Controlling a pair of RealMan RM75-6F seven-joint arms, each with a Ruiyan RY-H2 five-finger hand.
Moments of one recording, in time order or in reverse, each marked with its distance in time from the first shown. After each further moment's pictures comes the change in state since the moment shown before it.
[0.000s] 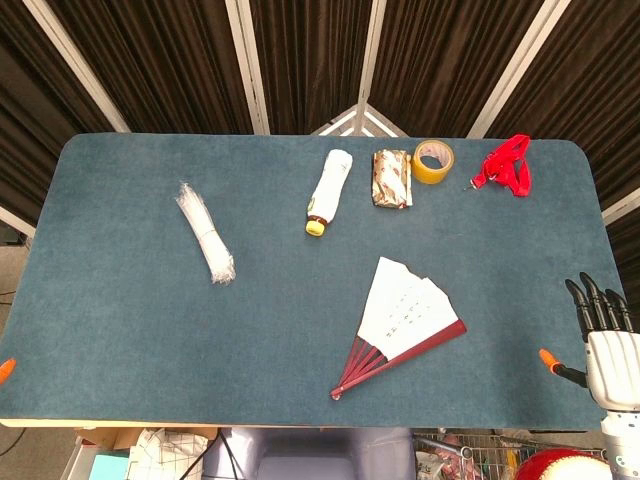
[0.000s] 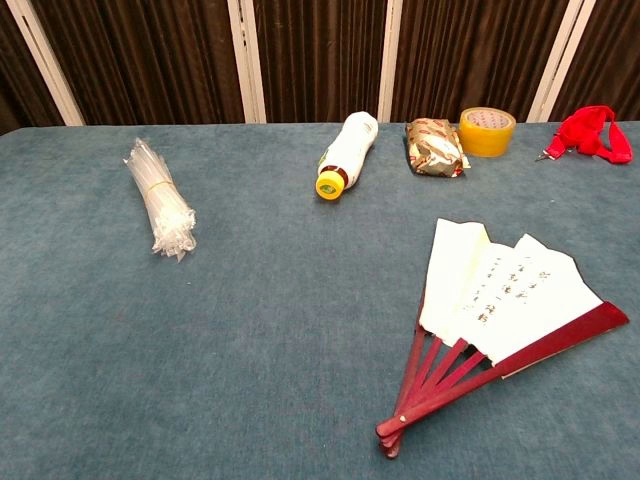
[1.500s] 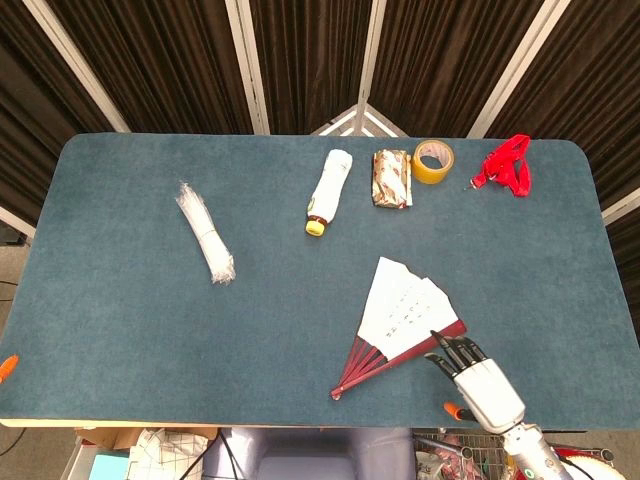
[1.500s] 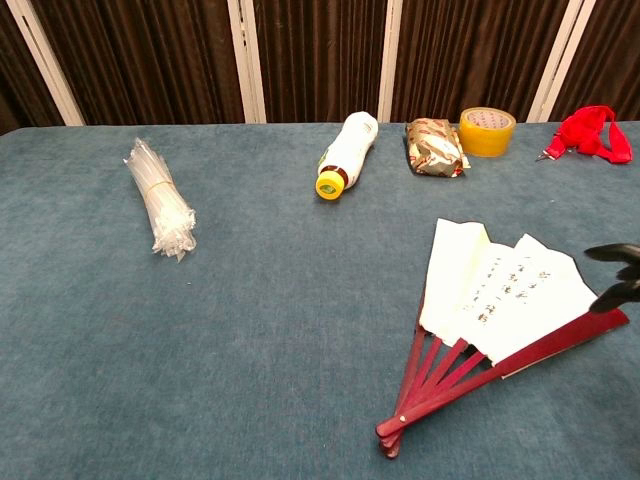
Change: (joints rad) left arm -0.014 -0.020 -0.010 0.026 -0.011 -0.018 -0.001; right arm 0.127 -0.236 -0.191 0.172 -0.323 -0.228 -0.077
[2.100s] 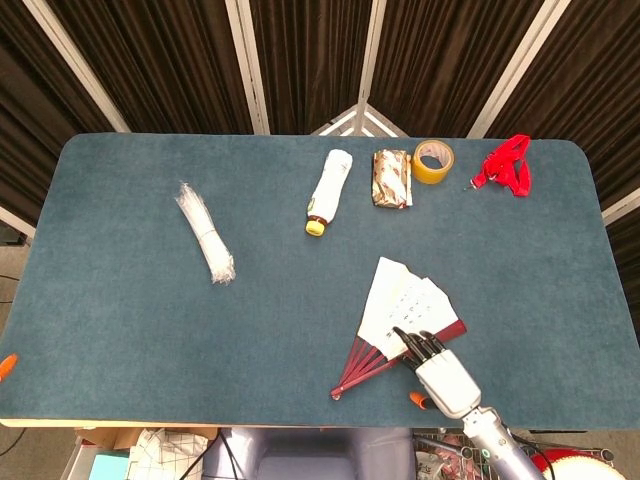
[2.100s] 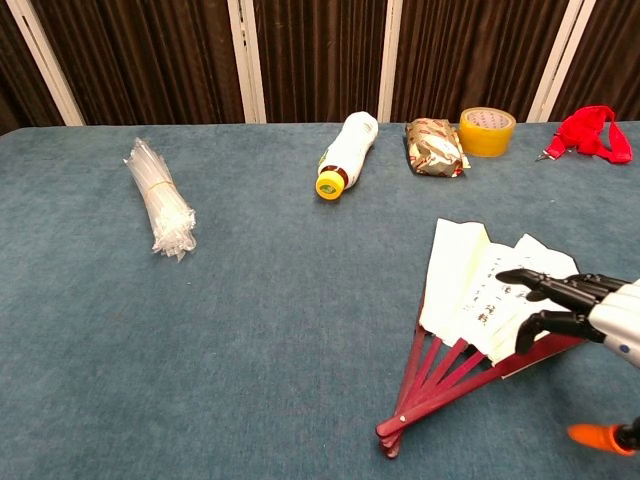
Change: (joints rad) left arm -0.002 -0.004 -0.006 0.000 -0.017 -0.004 0.016; right arm 0.074 -0.198 0.037 0.144 0.031 -0.080 -0.021
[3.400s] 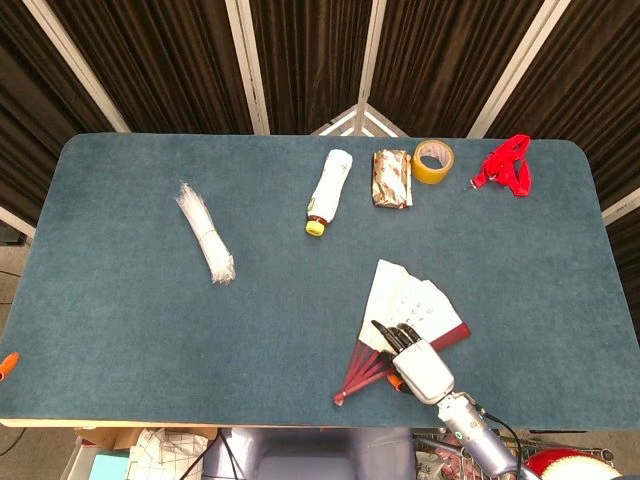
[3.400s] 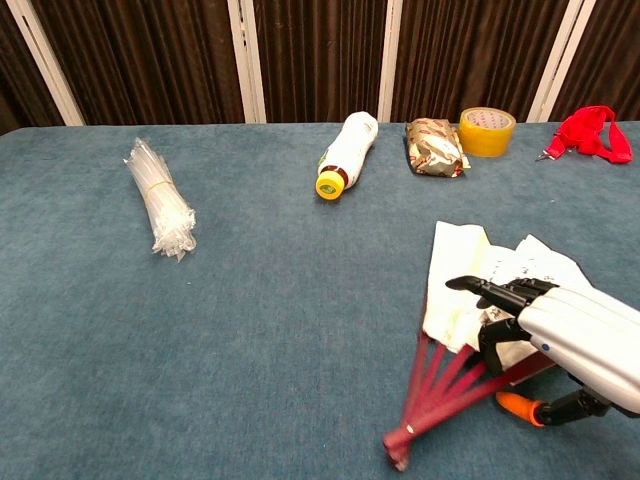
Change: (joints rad) left arm -0.010 -0.017 -0.007 -0.001 -0.022 -0.014 0.047; right arm 0.079 -0.196 -0.009 0.239 0.021 0.038 0.065
